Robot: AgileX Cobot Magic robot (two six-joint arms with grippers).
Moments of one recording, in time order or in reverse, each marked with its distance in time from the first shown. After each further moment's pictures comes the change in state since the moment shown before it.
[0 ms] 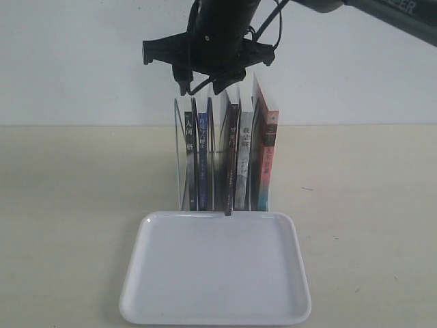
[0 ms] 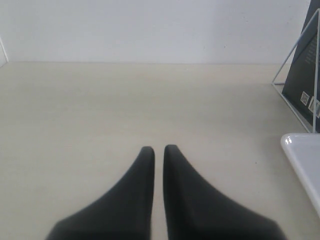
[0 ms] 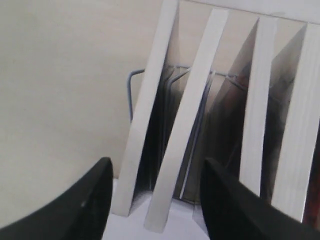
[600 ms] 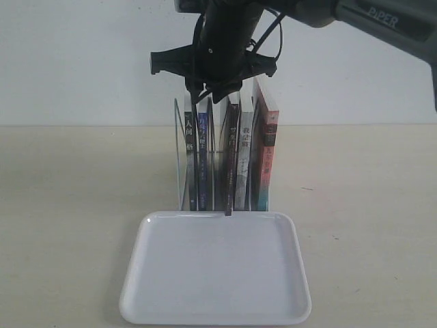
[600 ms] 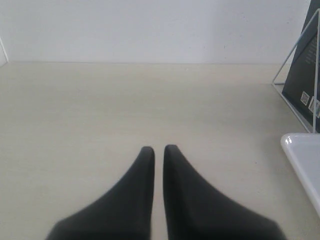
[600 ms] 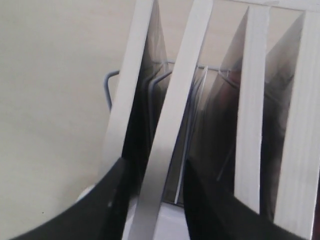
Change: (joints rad) left arm 0.000 0.000 0.000 0.000 0.000 0.000; right arm -0.017 0.042 0.000 0.000 -0.018 0.017
